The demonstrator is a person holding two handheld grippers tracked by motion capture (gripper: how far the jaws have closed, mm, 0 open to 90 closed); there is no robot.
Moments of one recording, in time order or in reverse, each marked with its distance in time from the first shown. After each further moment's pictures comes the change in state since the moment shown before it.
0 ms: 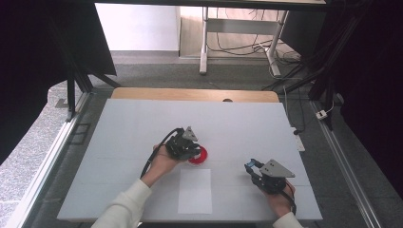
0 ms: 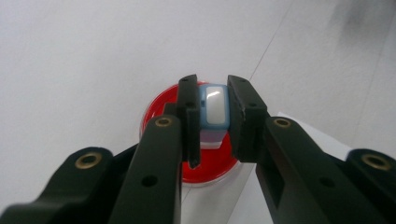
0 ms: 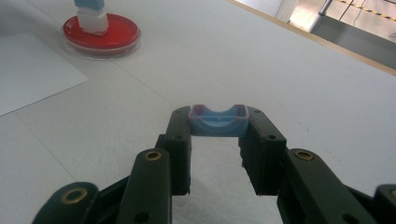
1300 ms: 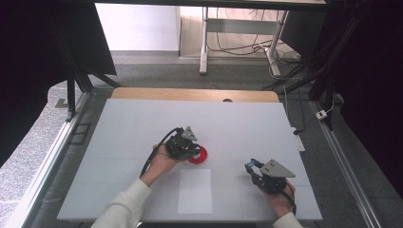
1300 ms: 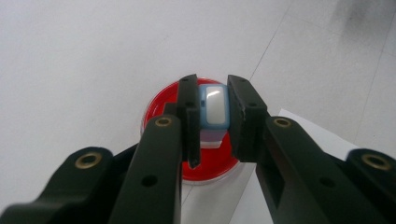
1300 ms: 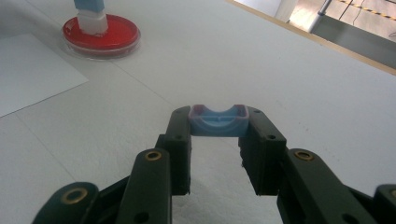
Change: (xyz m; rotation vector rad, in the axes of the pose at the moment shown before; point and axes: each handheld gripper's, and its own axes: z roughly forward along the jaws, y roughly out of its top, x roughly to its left) left arm 0.004 -0.002 0.002 0.015 -0.007 -0.001; right arm 0.000 0.000 -0.001 0.000 0.000 0.006
